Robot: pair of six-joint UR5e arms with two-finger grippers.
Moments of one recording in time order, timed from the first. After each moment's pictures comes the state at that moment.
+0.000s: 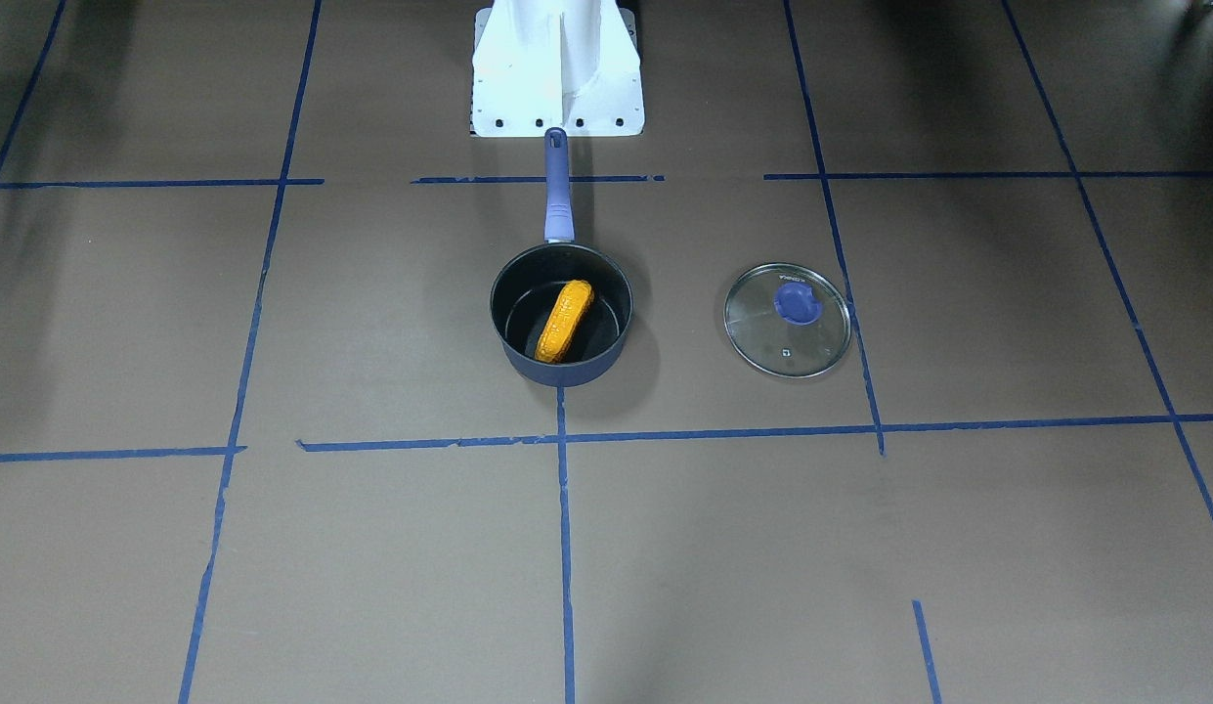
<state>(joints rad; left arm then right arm) -1.53 -1.65 -1.64 -1.44 -2.37 0.20 1.52 -1.63 1.63 -1.55 2.41 -0.08</state>
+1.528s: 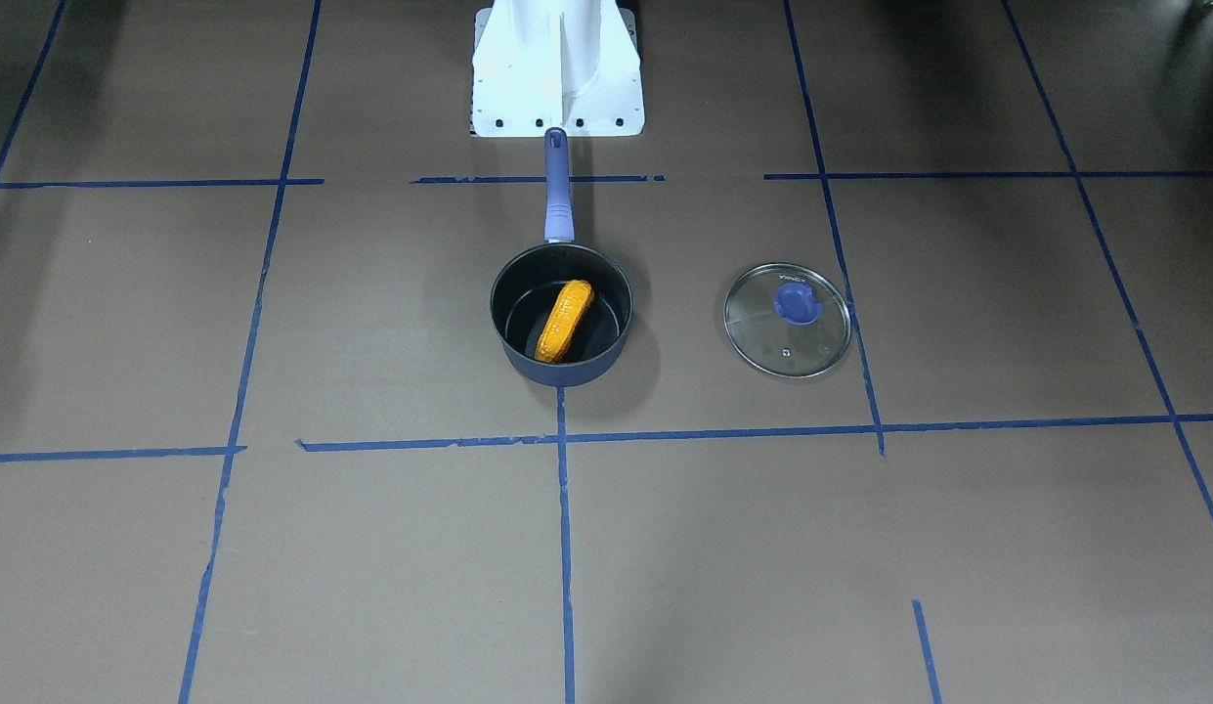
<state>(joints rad) -1.53 -1.63 -1.67 -1.44 -2.37 0.20 1.55 -1.63 1.63 -1.56 2.37 -0.14</state>
